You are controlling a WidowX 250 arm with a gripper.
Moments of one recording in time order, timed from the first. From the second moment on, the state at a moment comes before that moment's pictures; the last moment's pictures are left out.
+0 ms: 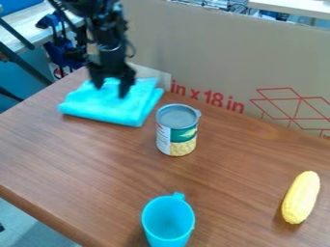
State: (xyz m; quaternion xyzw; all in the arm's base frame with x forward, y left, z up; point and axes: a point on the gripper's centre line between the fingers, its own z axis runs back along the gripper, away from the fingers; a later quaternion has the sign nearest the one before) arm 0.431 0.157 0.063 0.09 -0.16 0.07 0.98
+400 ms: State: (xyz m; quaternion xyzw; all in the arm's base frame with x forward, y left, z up) arm 0.465 0.139 0.090 0.05 -0.23 0.09 0.97
